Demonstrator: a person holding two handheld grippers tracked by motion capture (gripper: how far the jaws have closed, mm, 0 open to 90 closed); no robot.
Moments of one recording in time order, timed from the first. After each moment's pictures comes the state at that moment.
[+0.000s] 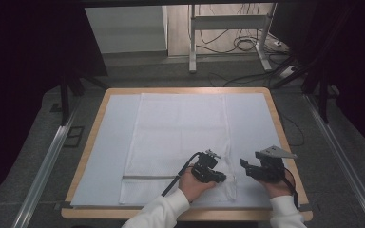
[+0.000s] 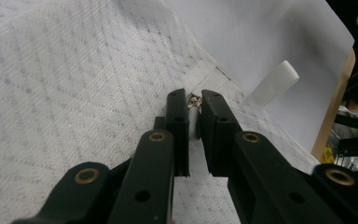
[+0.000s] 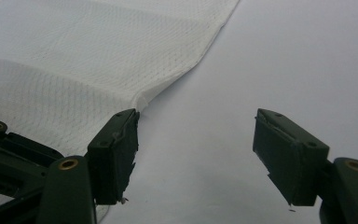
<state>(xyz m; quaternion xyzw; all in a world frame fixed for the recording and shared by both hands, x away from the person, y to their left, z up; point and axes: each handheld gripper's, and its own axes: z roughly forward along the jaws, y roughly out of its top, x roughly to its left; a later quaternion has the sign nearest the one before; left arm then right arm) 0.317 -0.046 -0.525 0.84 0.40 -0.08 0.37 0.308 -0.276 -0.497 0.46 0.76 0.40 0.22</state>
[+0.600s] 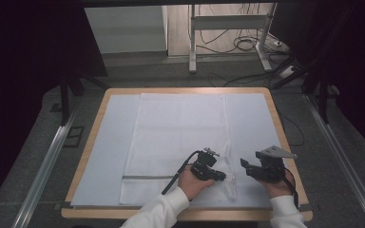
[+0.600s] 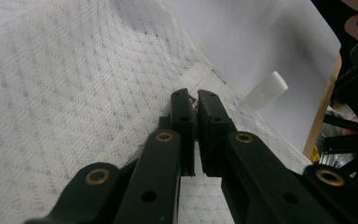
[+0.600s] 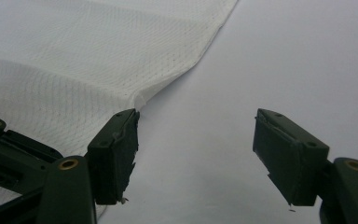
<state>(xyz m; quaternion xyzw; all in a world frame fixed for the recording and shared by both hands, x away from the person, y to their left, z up) 0.322 -0.043 -0.524 0.83 0.39 -0.10 0.37 0.308 -0.277 -0.497 0.46 0.76 0.40 0.22</state>
